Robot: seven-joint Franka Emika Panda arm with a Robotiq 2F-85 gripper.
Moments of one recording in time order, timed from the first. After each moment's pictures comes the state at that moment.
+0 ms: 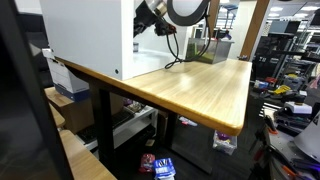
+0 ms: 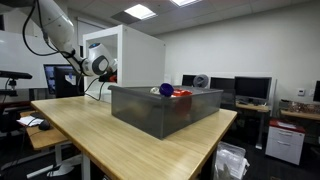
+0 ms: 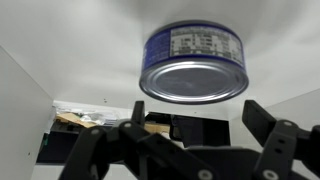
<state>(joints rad) 0.40 0.34 -0.17 -1.96 -0.01 3.13 0.03</state>
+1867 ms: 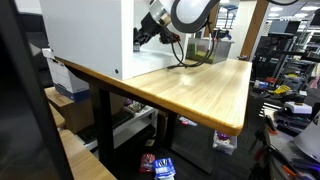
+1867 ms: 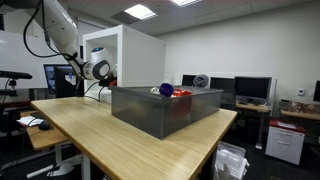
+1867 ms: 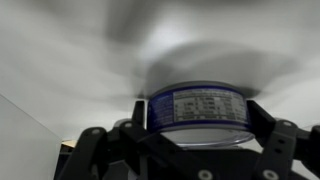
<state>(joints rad) 0.19 0.34 0.03 -2.01 -0.02 3.13 0.03</state>
